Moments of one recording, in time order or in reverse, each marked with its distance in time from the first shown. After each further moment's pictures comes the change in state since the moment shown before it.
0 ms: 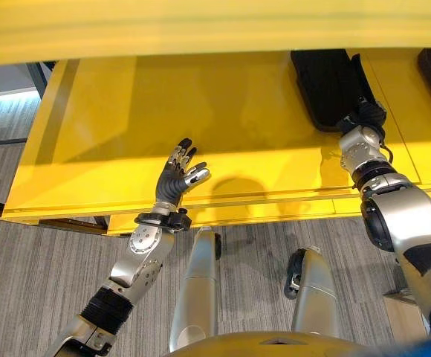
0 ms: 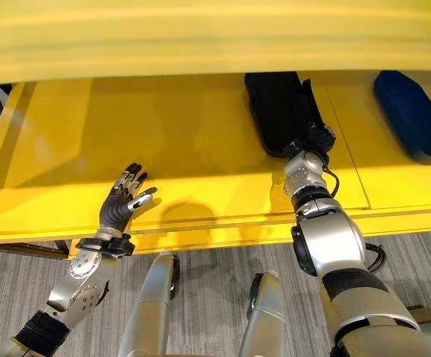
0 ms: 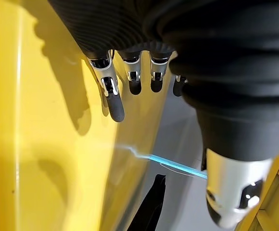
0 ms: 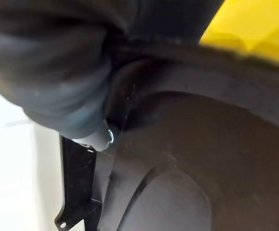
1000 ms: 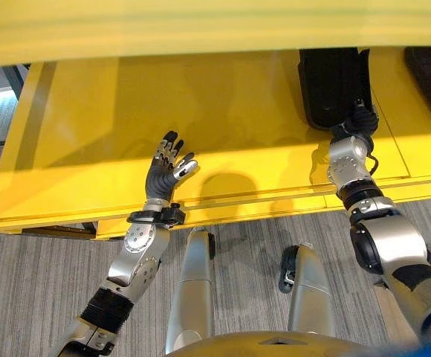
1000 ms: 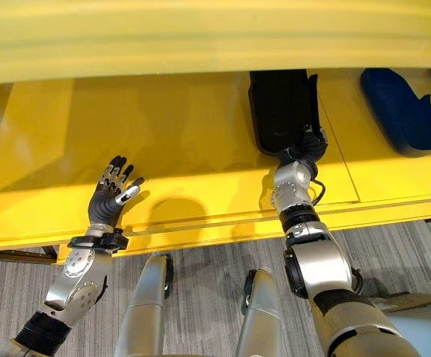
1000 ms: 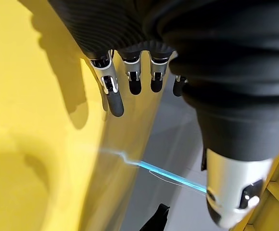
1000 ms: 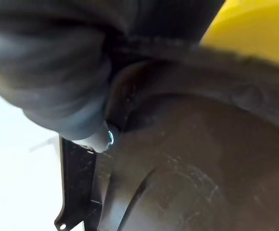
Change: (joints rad) left arm 0.009 -0.033 0.071 -0.008 -0.001 -0.031 0.030; right arm 0.187 0.078 -0.103 -0.320 0.028 -0.118 -0.033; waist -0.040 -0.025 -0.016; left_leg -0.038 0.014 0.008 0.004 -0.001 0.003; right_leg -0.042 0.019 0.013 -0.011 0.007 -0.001
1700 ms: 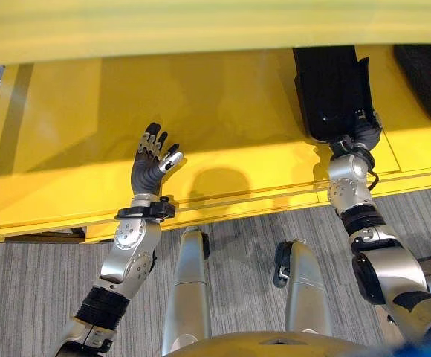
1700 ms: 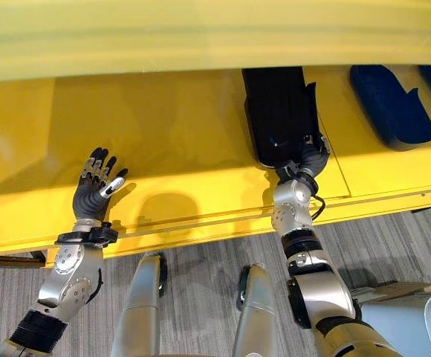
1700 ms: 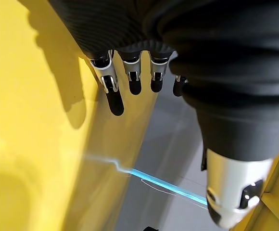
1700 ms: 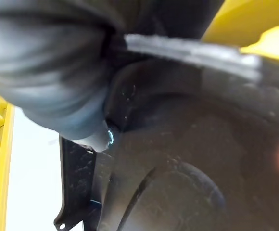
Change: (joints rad) left arm 0.008 -0.005 0.082 -0.007 0.006 -0.011 0.010; right arm 0.195 0.005 -0.014 -0.252 -0.150 -0.006 -0.036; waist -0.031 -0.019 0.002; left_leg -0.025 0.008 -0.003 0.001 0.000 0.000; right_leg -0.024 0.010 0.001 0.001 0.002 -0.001
